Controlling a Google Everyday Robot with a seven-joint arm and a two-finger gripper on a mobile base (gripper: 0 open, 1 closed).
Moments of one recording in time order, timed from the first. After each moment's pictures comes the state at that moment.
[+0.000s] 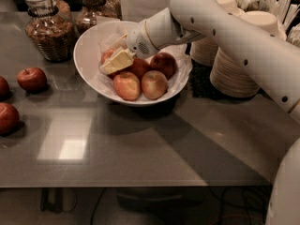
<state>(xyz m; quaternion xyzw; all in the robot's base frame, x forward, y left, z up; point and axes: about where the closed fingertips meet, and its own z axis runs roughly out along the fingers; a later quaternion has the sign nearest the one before) 0.648 0.095 0.902 -0.58 0.65 0.28 0.40</state>
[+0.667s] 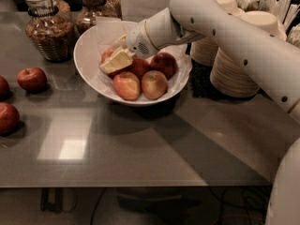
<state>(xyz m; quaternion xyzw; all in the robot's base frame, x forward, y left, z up) 0.647 0.095 0.902 -0.58 0.65 0.28 0.40</state>
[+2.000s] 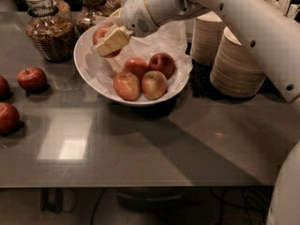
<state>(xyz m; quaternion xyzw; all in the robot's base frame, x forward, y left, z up) 0.629 0.104 0.973 -0.63 0.59 0.28 0.42</state>
